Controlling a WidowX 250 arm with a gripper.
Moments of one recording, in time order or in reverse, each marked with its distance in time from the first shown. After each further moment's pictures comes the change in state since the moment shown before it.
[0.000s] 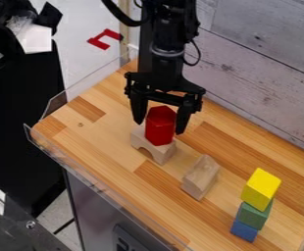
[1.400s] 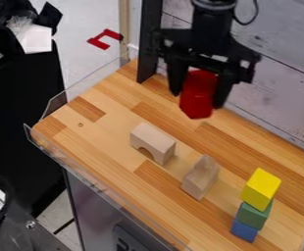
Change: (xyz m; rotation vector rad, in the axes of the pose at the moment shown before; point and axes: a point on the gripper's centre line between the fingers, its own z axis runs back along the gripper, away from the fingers) arm -0.037 -0.055 0.084 0.003 -0.161 -0.126
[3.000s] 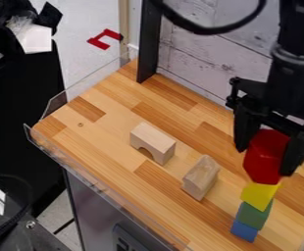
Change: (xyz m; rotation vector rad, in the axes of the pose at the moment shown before) arm -0.041 -0.084 -0.013 -0.106 0.115 -0.313
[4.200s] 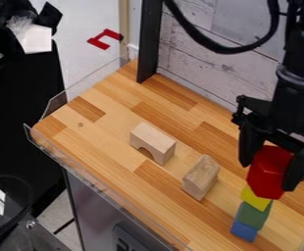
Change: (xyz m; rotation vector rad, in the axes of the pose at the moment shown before) arm 0.004 -0.003 -0.021 -0.011 0.057 -0.014
